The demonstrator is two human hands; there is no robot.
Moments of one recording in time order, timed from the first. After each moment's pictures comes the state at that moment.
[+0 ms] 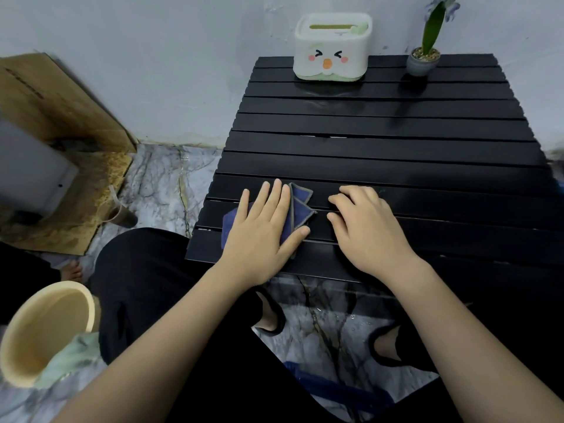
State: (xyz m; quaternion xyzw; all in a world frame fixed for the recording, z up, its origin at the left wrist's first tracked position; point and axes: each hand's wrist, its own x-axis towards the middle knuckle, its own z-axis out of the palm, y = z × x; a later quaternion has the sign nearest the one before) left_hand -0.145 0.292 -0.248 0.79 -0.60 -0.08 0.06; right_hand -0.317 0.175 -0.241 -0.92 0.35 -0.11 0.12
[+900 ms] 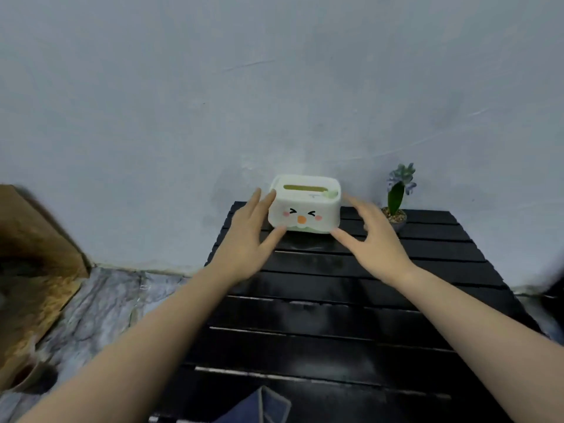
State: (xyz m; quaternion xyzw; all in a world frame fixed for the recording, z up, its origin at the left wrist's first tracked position) left_hand -0.011 0.044 -0.199 0.72 -0.59 -0.08 0.35; right_hand -0.238 -0.086 -0.196 -0.83 0.37 -0.30 0.29
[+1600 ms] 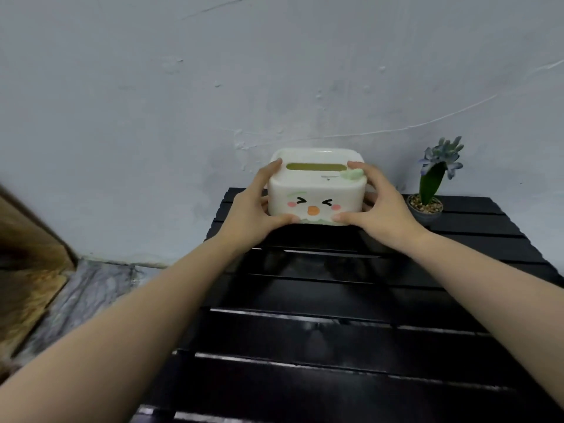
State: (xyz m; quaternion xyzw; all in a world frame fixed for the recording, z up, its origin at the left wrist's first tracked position) left_hand 0.033 -0.041 -0.239 0.65 -0.55 -0.20 0.48; right_hand -0.188 -0.168 -0.232 -0.77 0.31 -0.34 0.44
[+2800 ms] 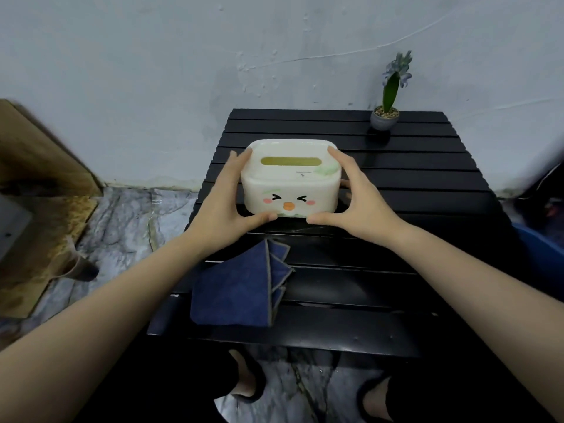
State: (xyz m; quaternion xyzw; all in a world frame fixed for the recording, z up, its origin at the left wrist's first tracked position) left_hand -0.056 0.189 -0.230 0.68 -0.58 -0.17 0.41; right_hand -0.293 0.044 -0.228 -0.82 0.32 -0.24 0.42
